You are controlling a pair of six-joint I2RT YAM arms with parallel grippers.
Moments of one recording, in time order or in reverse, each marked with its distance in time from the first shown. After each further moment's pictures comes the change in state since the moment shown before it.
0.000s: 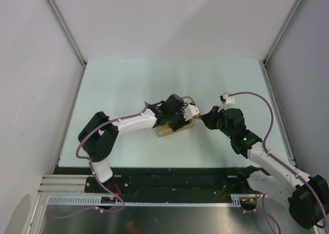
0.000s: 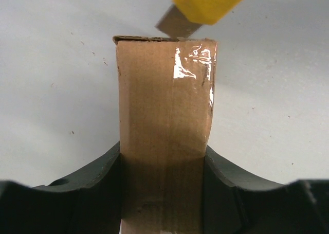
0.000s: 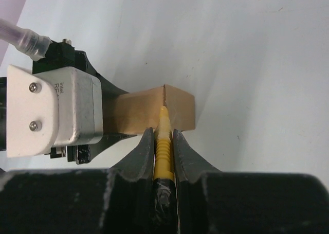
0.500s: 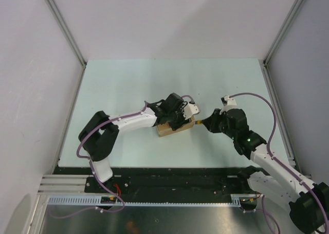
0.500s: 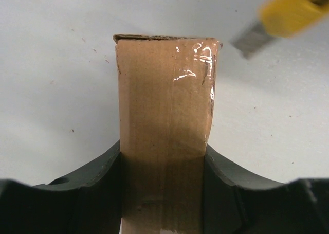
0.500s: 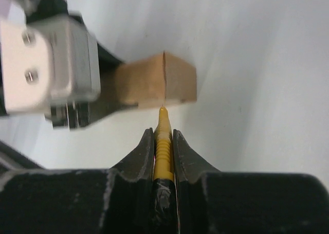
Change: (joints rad) left arm 0.007 0.009 0.015 -0.019 0.014 -0.006; right arm -0.023 -0.058 0.029 -0.150 -0.051 0.018
